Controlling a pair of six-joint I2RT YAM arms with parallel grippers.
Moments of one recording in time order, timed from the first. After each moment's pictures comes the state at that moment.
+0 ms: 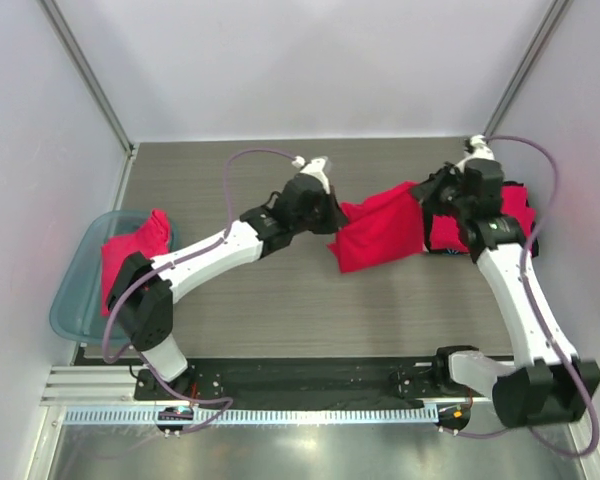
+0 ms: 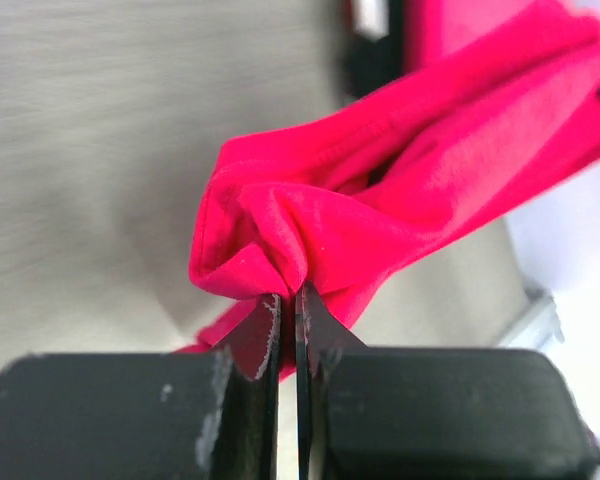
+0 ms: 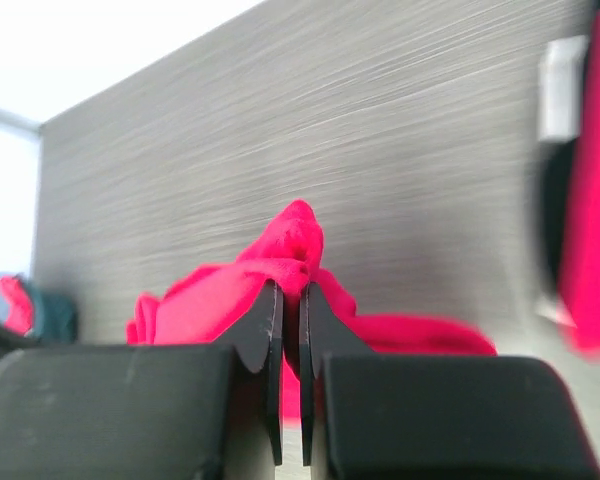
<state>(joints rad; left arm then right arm) -0.78 1.67 1.32 -0.15 0.00 -0.67 0.10 1.19 1.09 -0.34 -0.16 0.55</state>
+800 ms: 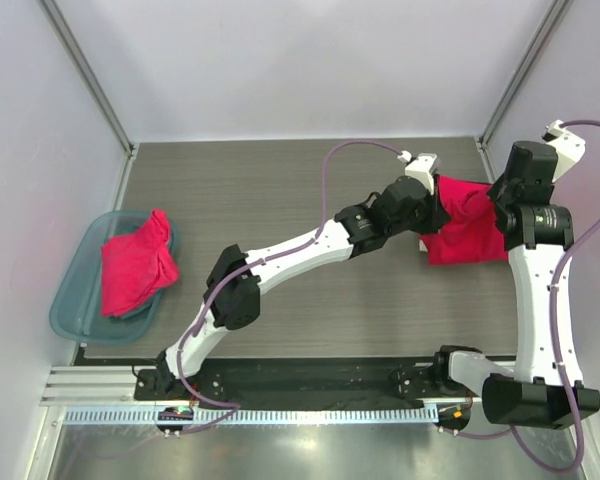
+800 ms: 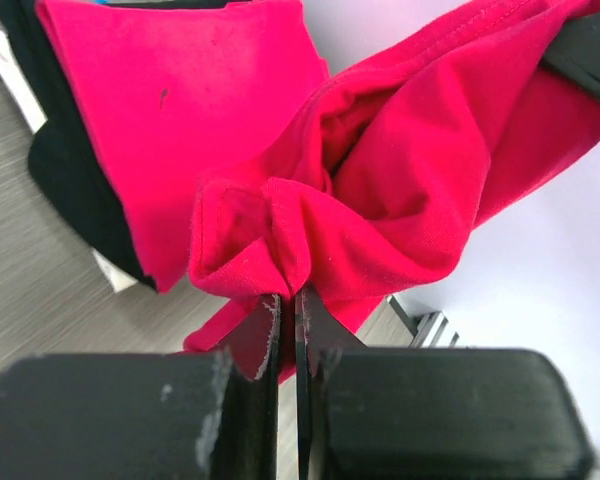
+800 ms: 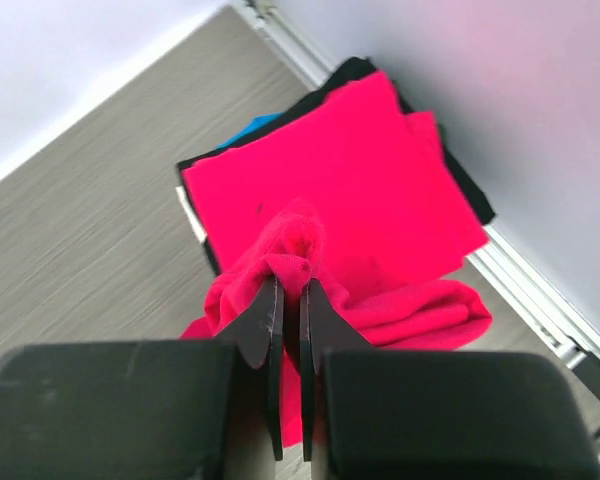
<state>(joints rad) -1.10 2.23 2.14 -0.17 -0.09 -0.65 -0.09 1.09 1.40 -0.78 0.45 0.40</state>
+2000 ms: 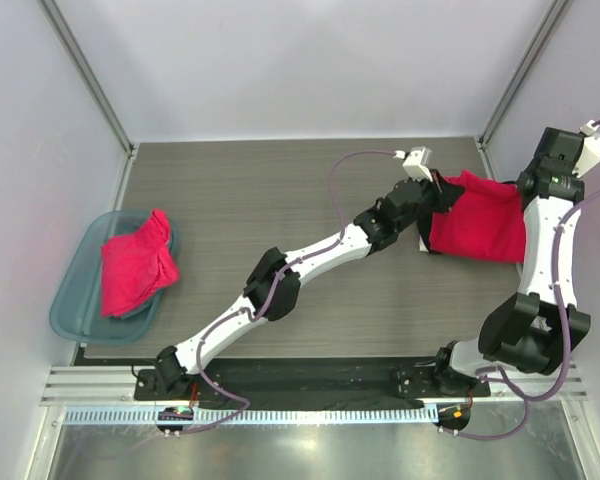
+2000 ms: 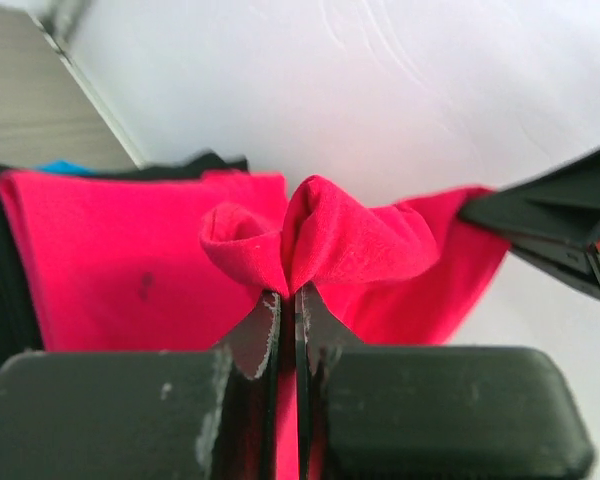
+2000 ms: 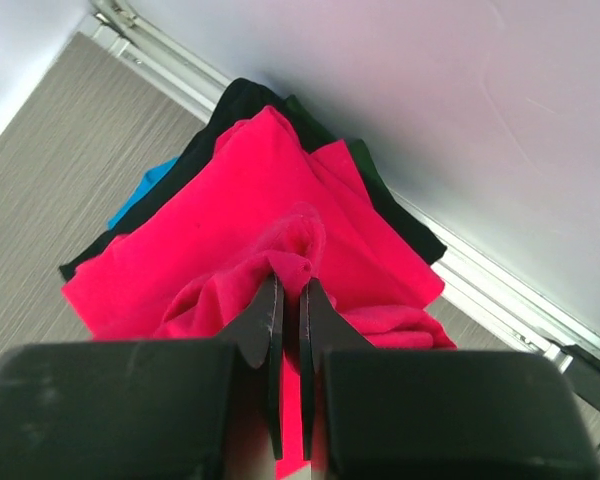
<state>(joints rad) -1.03 2.70 2.57 0.20 -0.11 -0.77 -0.39 1.40 1.45 -0.68 0.39 0.42</state>
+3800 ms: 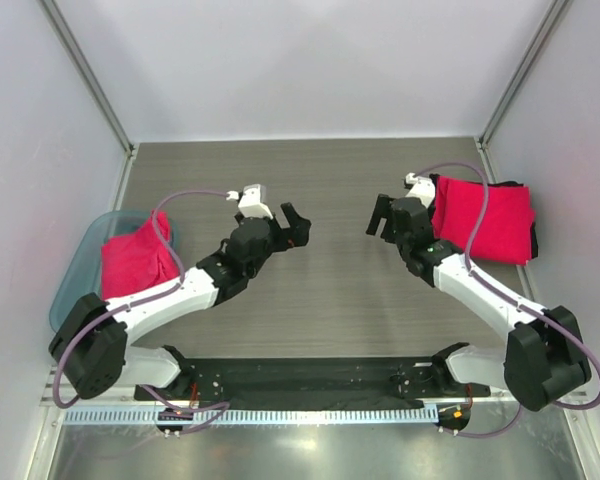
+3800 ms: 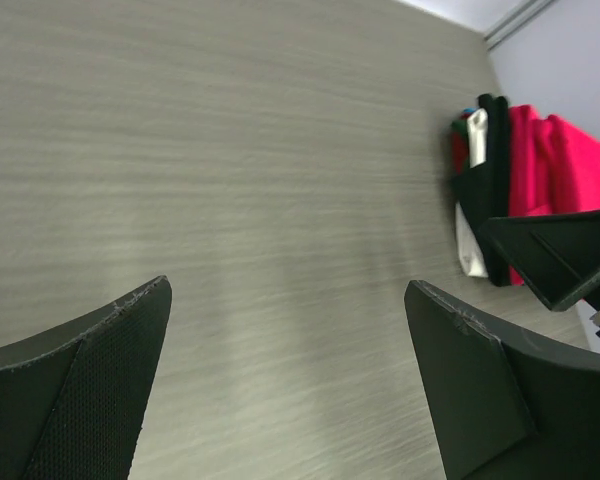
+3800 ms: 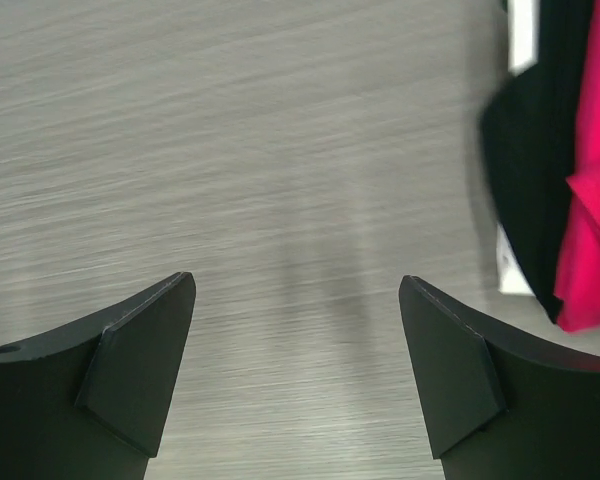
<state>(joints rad) -0.78 1.32 0.78 0.28 -0.37 -0.64 0.43 1.23 0.79 -0.10 0.38 0.44</state>
